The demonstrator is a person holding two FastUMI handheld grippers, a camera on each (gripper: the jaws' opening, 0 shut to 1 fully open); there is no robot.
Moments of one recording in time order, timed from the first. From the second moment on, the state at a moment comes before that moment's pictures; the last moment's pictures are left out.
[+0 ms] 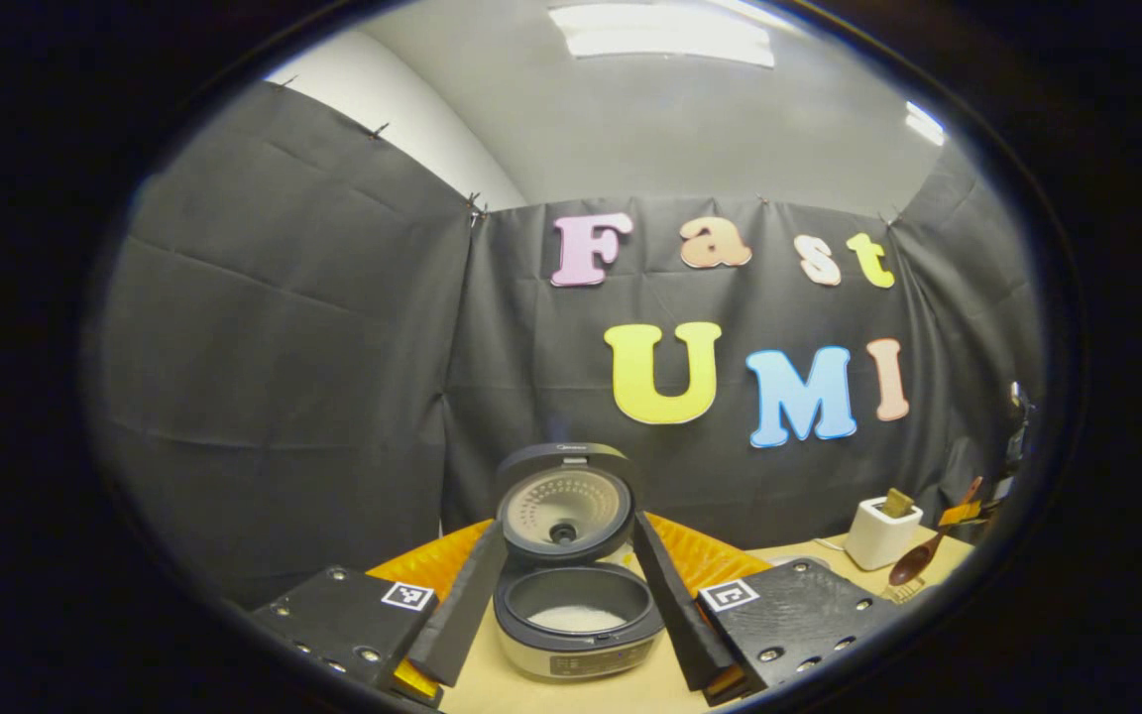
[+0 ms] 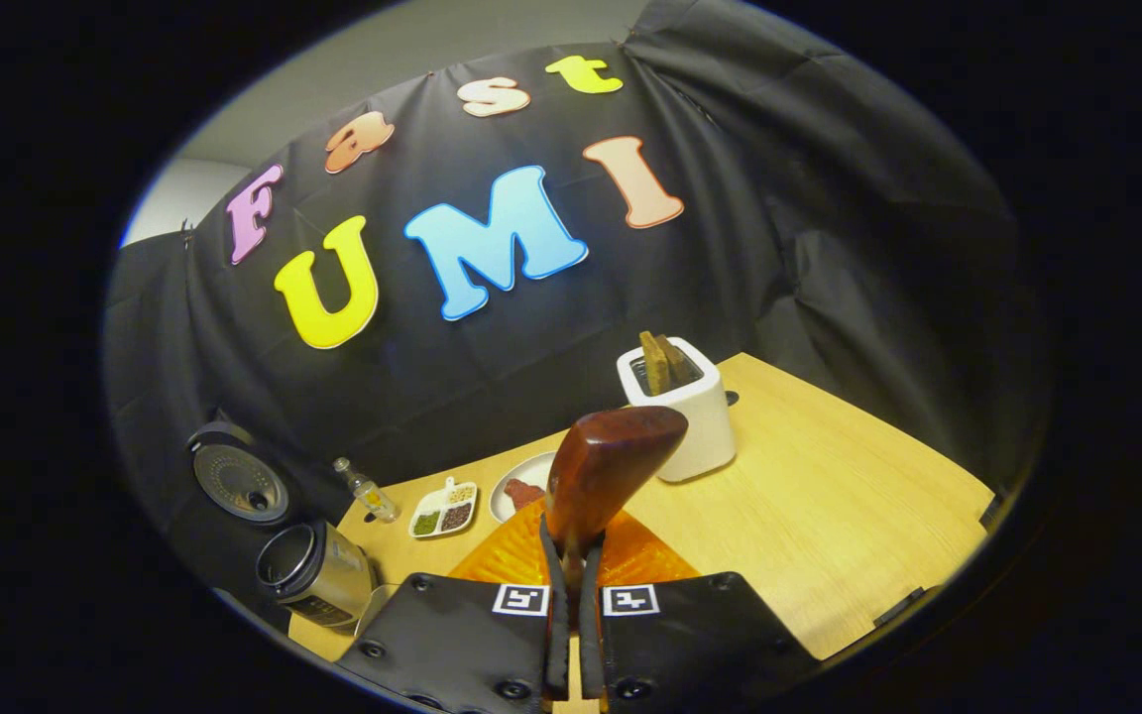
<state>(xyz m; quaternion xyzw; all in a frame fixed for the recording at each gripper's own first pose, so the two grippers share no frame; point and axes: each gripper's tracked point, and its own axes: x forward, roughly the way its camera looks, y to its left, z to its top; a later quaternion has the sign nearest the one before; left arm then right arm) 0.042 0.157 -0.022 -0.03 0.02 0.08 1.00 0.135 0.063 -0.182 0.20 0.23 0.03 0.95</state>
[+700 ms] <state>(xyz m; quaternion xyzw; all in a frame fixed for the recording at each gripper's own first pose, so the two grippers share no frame) 0.053 0.190 -0.046 -0.03 0.04 0.09 0.99 0.122 0.192 -0.199 0.11 0.25 0.14 0.95</state>
